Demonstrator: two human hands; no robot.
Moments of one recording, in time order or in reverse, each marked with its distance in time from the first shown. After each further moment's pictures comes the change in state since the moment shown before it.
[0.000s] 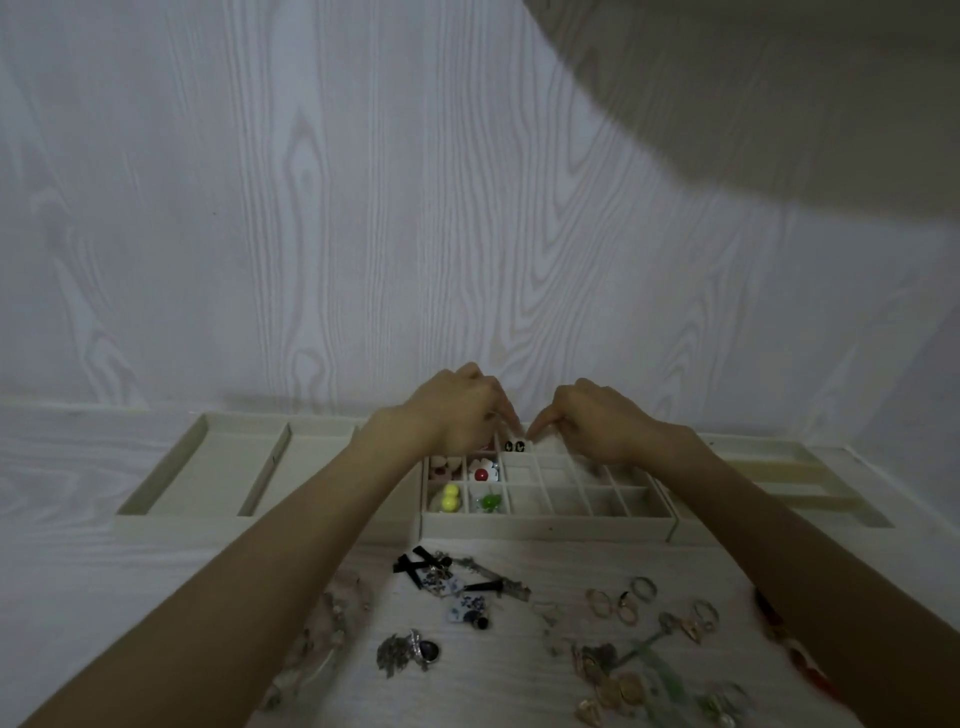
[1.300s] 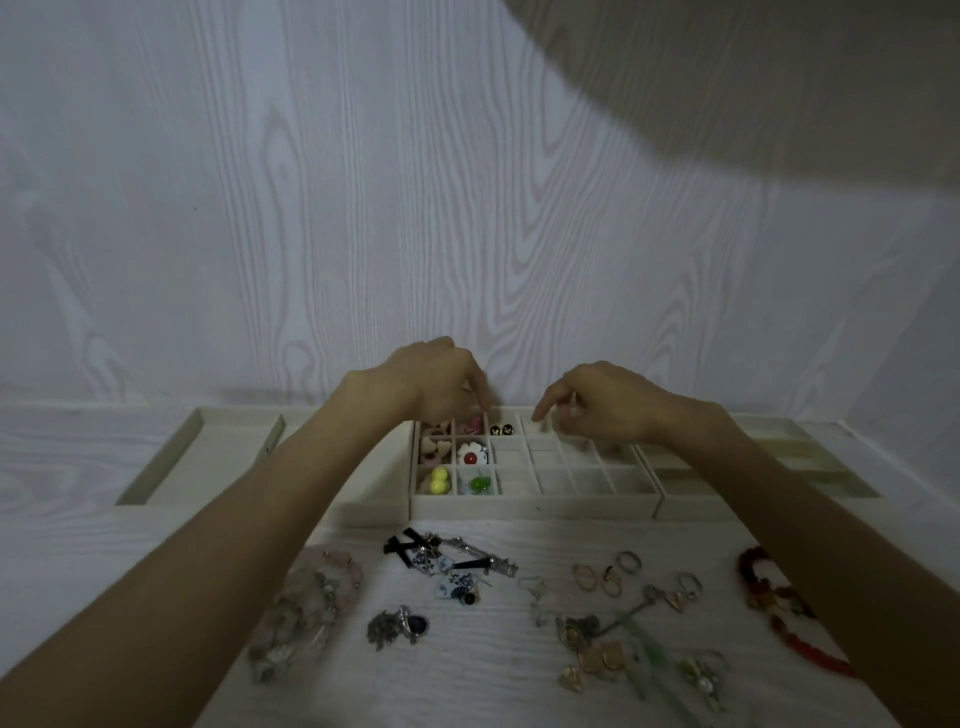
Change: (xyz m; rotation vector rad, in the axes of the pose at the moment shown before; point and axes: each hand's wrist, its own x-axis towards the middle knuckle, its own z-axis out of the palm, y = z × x) left_hand -0.009 0.002 -0.026 0.001 -0.038 -0.110; right_hand -0.033 -0.002 -0.028 0.173 -0.070 0.027
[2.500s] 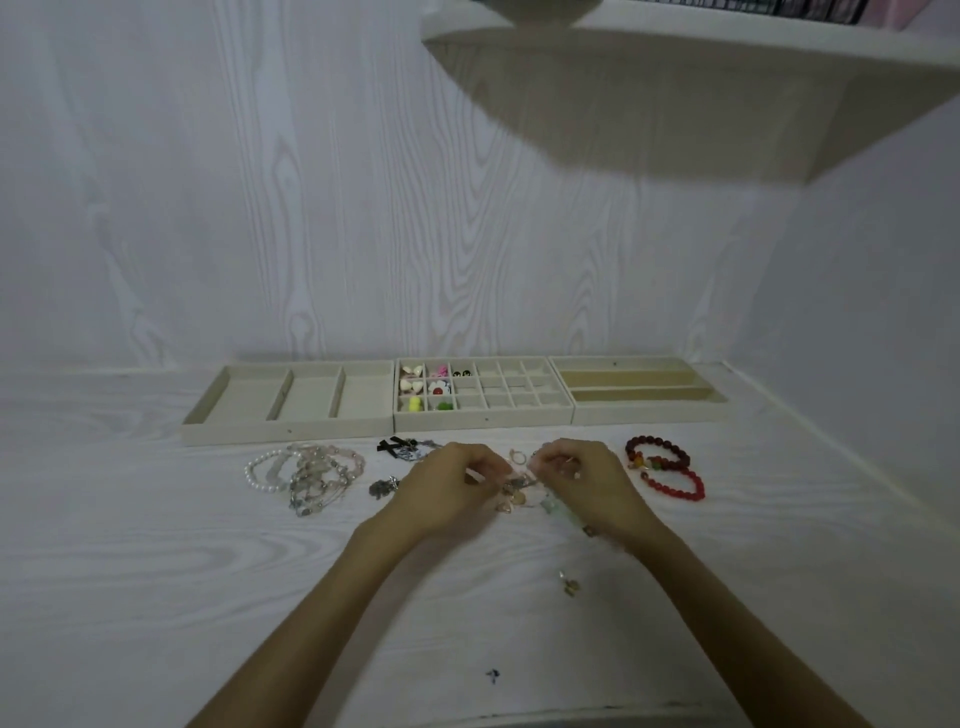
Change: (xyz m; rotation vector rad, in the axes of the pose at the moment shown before) left_hand -0.148 0.118 0.085 -0.639 0.089 -0.075; right_hand -0.178 -0.057 0.087 0.650 0.382 0.295
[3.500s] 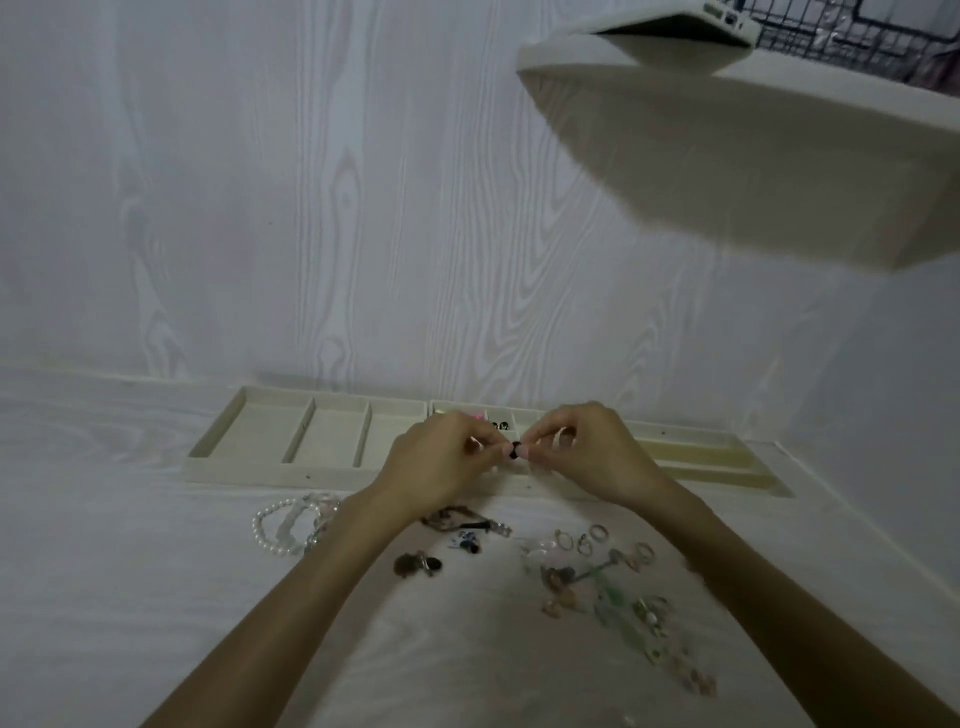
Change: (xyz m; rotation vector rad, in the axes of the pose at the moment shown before) left_hand 0.052 -0.025 -0.076 0.099 0.207 0.053; right_hand 0.097 -0.074 0.000 -0.220 -0.100 -0.212
